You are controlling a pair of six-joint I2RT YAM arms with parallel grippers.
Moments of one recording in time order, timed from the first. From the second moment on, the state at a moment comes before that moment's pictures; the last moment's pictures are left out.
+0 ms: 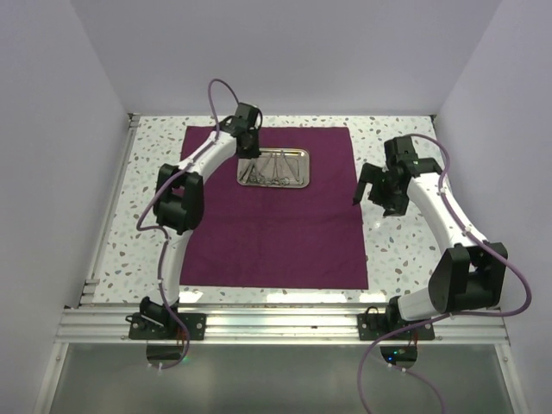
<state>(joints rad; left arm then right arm) -0.37 2.35 2.06 -0.62 -0.09 -0.37 0.11 1.45 1.23 -0.95 -0.03 0.44</state>
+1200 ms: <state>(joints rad) -0.37 2.43 2.11 -0.68 -0.12 -0.28 0.11 1.45 1.22 -0.95 0.01 0.44</state>
